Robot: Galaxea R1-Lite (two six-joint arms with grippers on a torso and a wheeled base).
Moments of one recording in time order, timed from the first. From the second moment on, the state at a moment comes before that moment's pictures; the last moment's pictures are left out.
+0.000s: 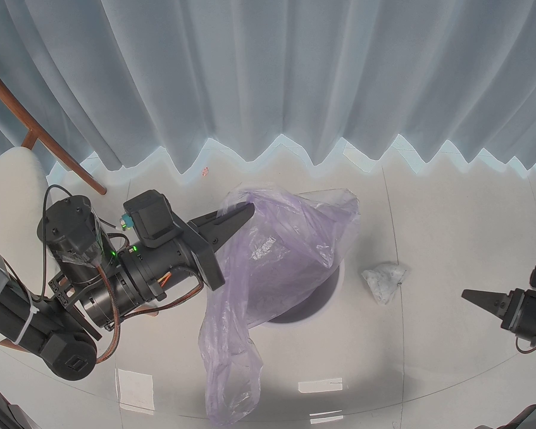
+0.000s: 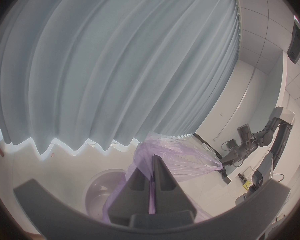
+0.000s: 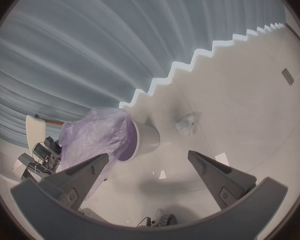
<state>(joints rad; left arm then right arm) -0.57 1.77 -0.54 -1.39 -0.31 -0.14 0.08 1.08 -0.25 -0.37 0.36 0.51</state>
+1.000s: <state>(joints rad) -0.53 1.78 -0.55 -1.39 -0.33 -0.14 0.21 2.05 -0.32 -1.54 0.10 0.43</state>
